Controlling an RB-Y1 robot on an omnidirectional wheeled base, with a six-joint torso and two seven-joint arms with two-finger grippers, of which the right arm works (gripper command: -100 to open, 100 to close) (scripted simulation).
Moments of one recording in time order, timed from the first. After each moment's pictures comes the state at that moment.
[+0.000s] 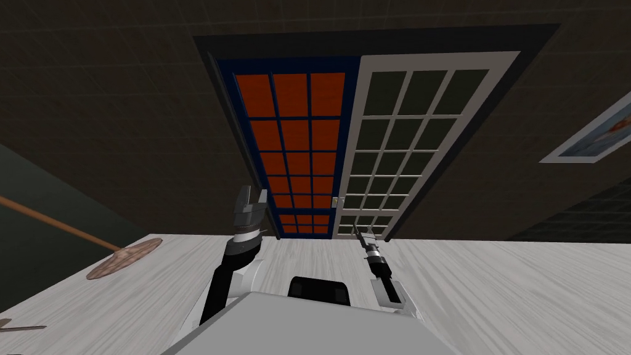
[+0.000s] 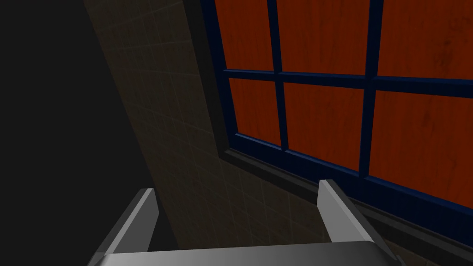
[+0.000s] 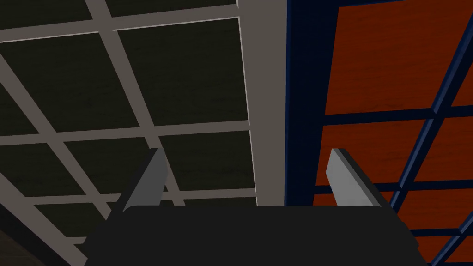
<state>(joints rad) 0.08 -0.05 -0.27 -1.04 0.41 -0.77 1.05</state>
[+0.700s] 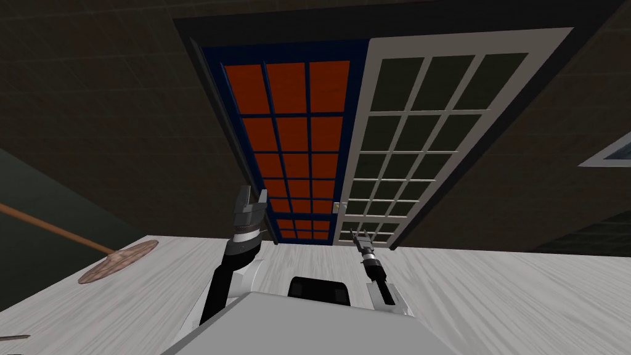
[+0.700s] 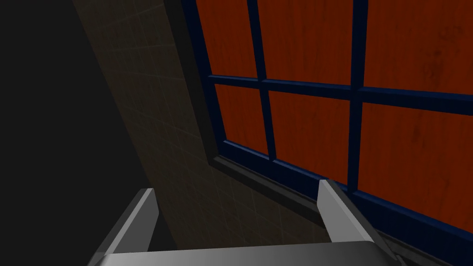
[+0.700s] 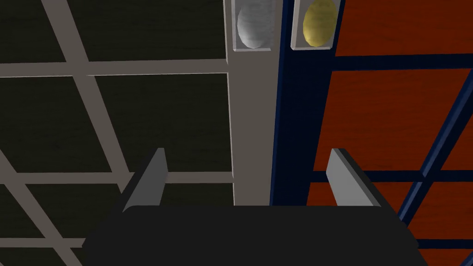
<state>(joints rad) 0.02 -0.02 -0.31 -0.87 0.45 -0.82 1.17</state>
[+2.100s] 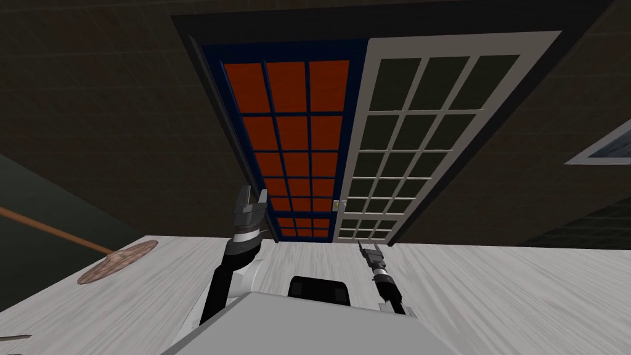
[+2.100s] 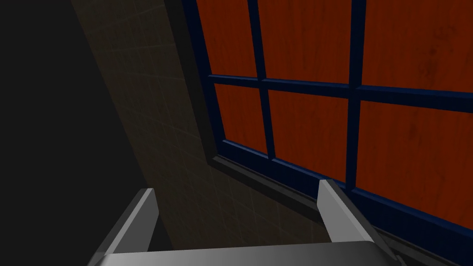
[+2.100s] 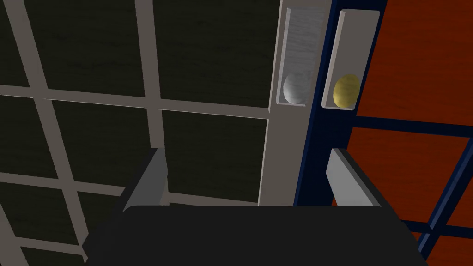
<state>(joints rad) 0.05 -0.09 -0.36 -0.72 0.42 -0.83 1.25</state>
